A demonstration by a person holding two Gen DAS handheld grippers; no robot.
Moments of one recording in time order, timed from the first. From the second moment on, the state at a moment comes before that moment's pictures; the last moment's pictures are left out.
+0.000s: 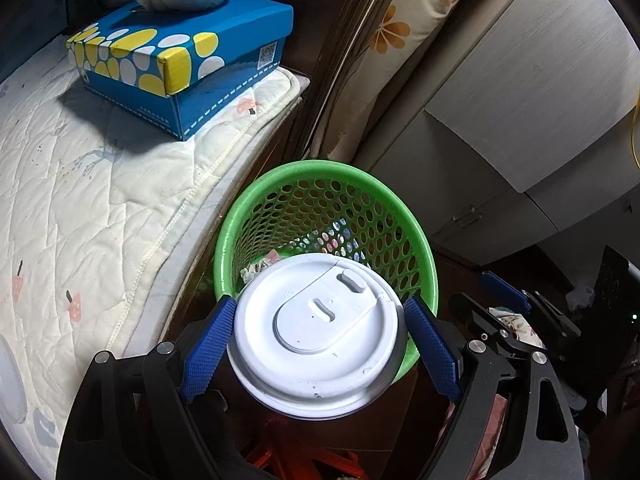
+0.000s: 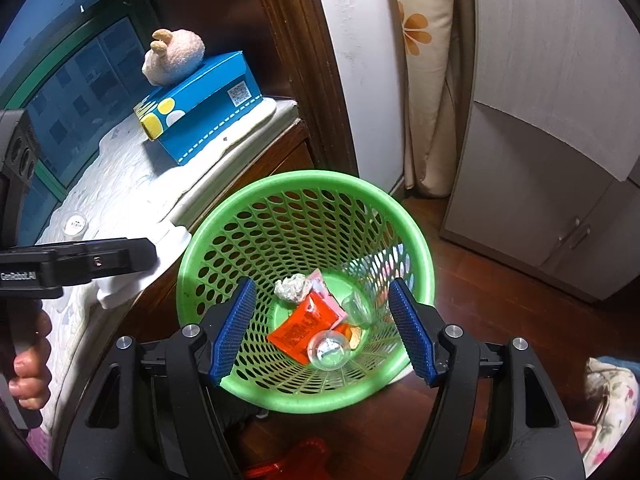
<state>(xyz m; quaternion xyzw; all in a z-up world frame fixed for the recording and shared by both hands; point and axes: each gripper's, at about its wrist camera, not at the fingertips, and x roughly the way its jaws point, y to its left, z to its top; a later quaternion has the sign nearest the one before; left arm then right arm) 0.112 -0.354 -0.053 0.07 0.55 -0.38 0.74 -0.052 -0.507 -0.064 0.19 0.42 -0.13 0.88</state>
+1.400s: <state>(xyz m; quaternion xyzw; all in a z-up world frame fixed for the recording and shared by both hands) 0.138 -0.184 -0.019 0.00 0.51 -0.27 0.82 0.006 -0.406 -0.042 0.14 0.43 -0.02 0.89</state>
